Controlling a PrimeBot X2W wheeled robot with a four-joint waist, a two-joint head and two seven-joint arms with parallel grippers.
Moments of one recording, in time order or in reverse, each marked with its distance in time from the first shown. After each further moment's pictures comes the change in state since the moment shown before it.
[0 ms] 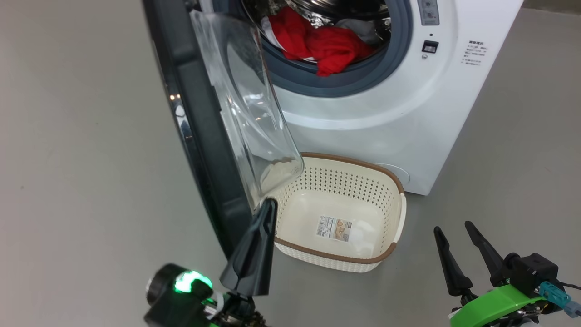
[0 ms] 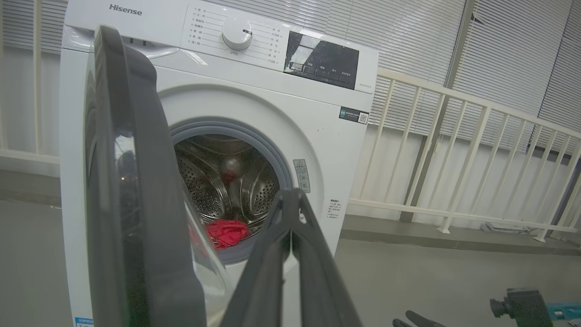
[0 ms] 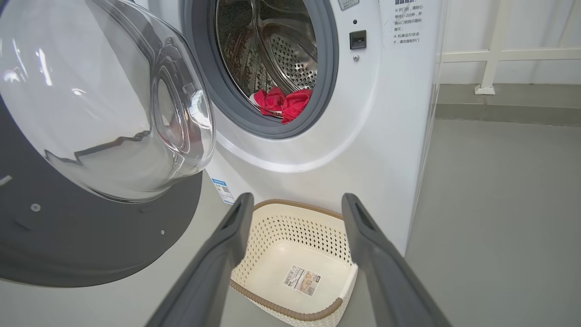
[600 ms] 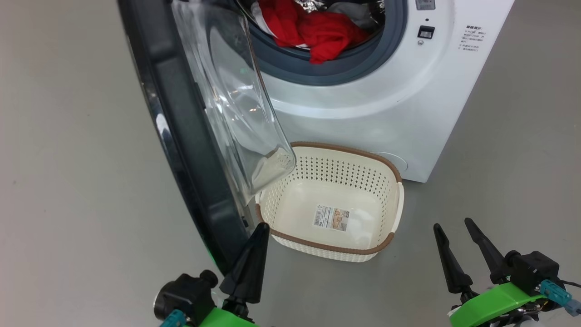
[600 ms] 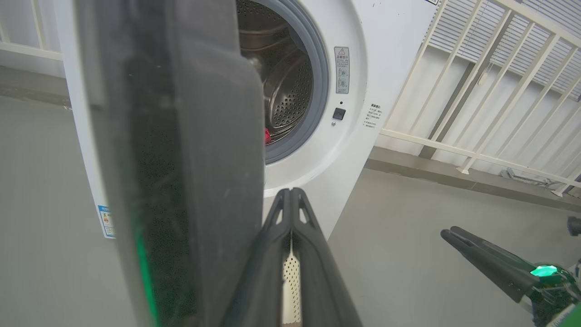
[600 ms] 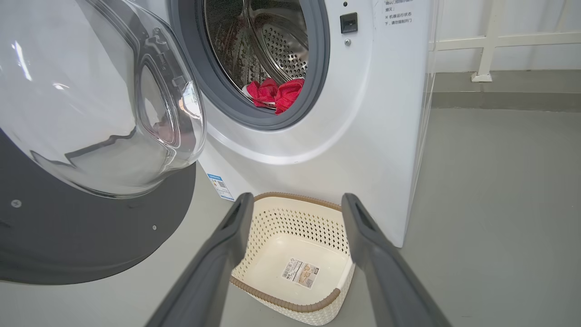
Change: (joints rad) left arm -0.025 0.003 0.016 0.299 -0.085 -0.027 0.000; right arm -0.004 0.001 0.001 -0.008 0.000 0.000 0.000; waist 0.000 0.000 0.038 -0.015
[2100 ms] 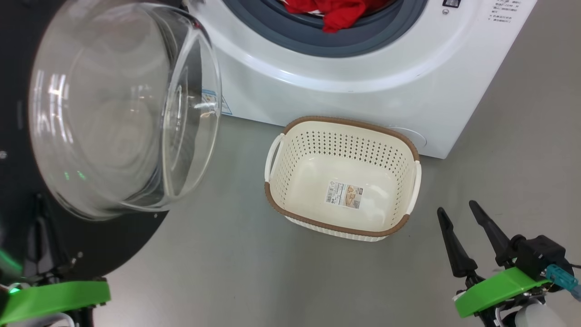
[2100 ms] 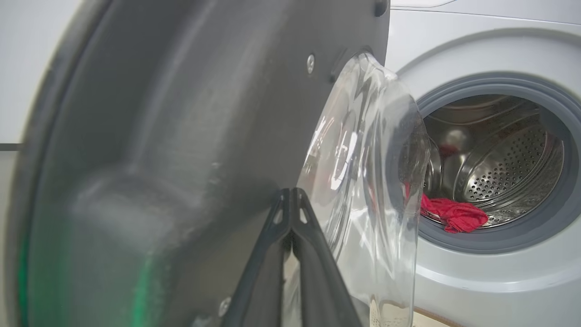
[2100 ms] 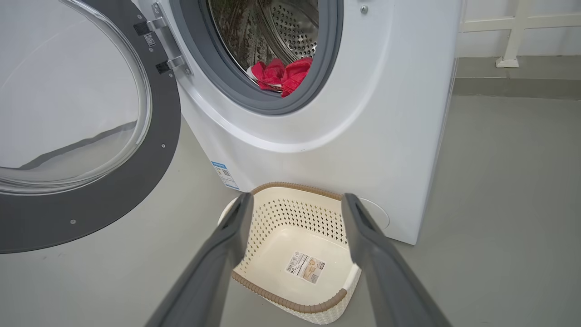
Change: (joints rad) left arm -0.007 -0.023 0.685 -0.017 0.049 -0.054 0.000; right arm -0.044 -0.038 0.013 -0.012 -0.003 0.000 0.000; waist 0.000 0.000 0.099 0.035
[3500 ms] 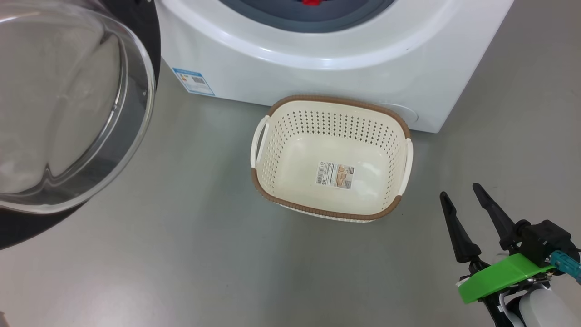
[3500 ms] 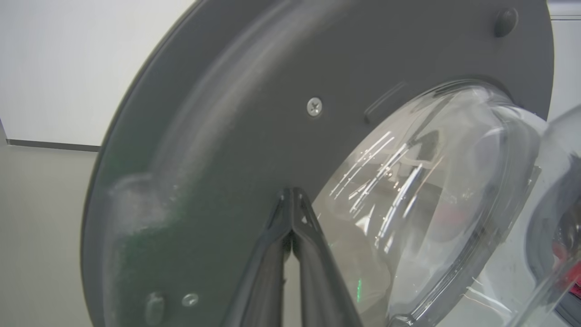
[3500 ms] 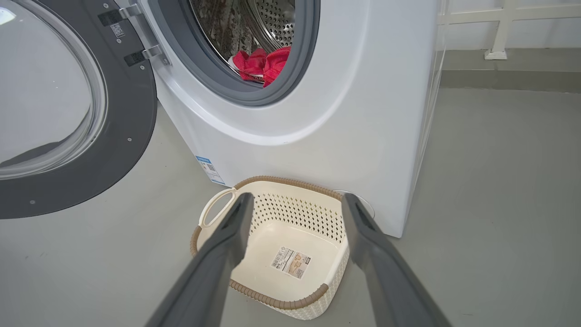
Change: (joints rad) left arm -0.423 0.073 0.472 0.435 0.179 -0.120 -0.001; right arm -0.055 -0.031 0.011 -0.008 -0.004 0.000 0.000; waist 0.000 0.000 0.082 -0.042
